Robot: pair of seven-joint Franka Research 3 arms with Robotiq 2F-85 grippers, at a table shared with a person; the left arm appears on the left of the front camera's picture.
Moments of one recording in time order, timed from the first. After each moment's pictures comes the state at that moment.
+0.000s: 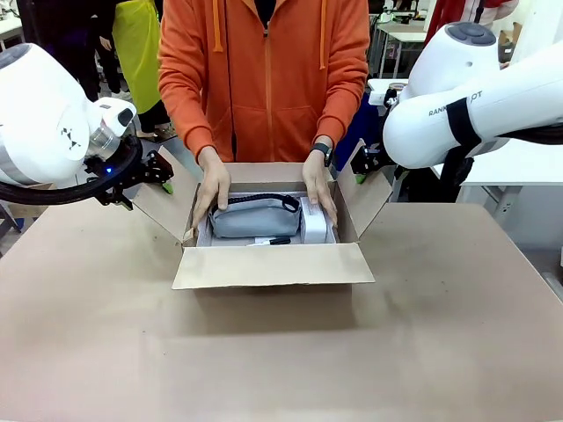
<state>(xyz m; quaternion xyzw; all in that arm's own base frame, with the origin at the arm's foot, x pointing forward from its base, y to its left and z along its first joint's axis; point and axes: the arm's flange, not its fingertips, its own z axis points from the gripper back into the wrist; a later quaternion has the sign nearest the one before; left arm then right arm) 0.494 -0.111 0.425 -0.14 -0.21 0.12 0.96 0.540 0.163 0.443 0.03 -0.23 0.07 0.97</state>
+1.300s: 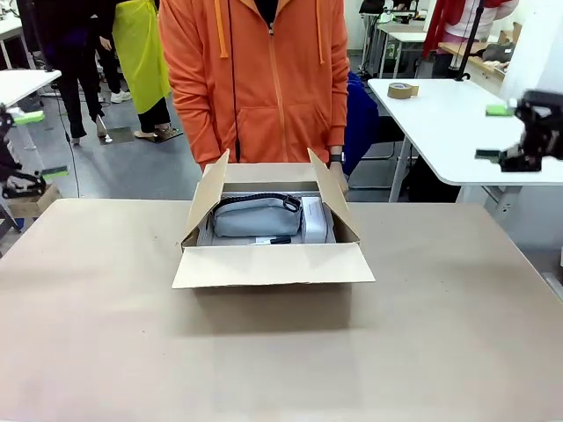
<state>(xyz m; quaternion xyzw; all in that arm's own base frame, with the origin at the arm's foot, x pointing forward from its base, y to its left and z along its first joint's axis) 0.423 0.105 0.413 -0.73 -0.14 0.14 0.66 0.437 -0.097 0.453 0.63 -0.24 -0.07 0.74</state>
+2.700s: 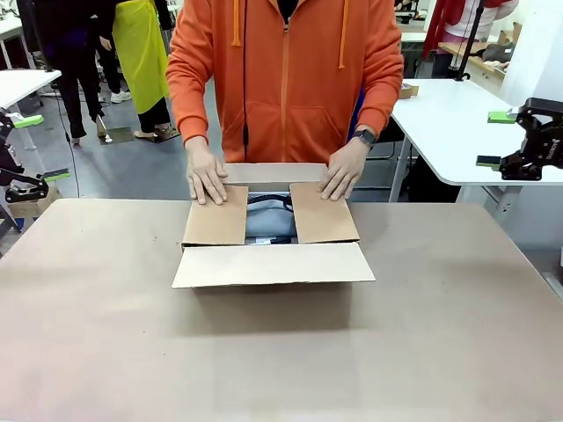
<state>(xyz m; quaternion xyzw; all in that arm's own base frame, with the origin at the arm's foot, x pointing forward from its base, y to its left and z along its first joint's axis) 0.425 0.105 0.412 -0.73 -0.14 0.14 0.66 0.438 -0.097 0.452 0.62 -0.23 -0.08 0.74</state>
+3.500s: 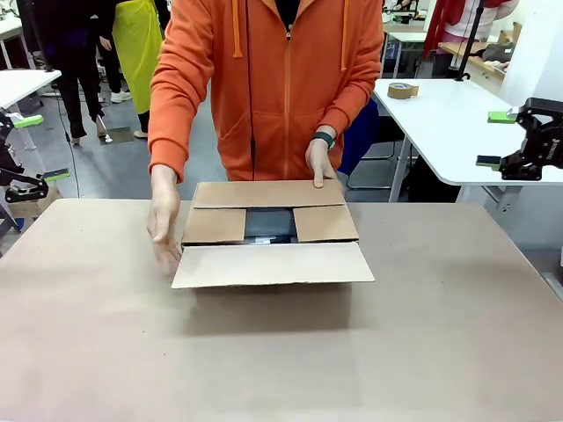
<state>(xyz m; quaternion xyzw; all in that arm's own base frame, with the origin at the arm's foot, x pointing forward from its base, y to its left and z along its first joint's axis) 0.425 0.105 0.412 -0.73 -0.14 0.14 0.66 0.438 -0.097 0.452 0.62 -0.23 -0.08 0.74</state>
